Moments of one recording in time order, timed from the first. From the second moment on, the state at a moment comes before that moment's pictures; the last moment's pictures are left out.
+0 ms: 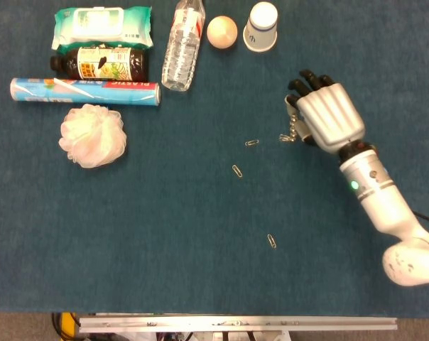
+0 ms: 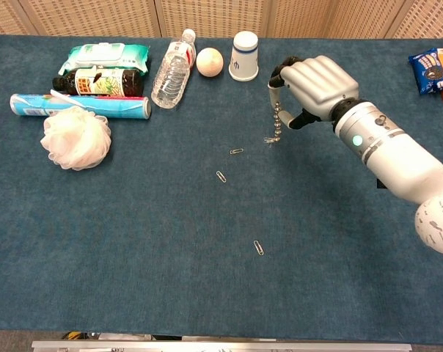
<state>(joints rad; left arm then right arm) 0.03 -1.04 -0.12 -1.55 1.36 1.53 -0.20 0.73 -1.62 0.14 -1.52 -1.08 1.12 -0.64</state>
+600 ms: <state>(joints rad) 0.01 -1.05 -0.12 -1.56 1.36 1.52 -0.15 0.59 -1.52 0.05 -1.57 -1.21 1.23 -0.55</state>
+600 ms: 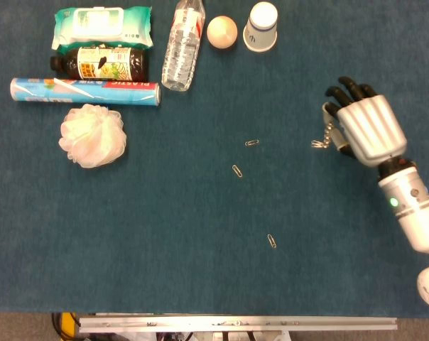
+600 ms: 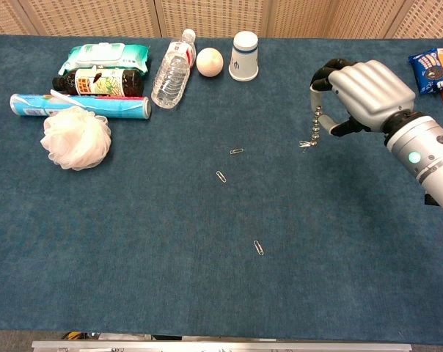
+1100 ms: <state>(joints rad) -0.01 -1.06 -0.12 -1.57 1.37 1.50 -0.11 0.48 -1.50 0.00 -1.51 -1.25 1.29 -0.53</state>
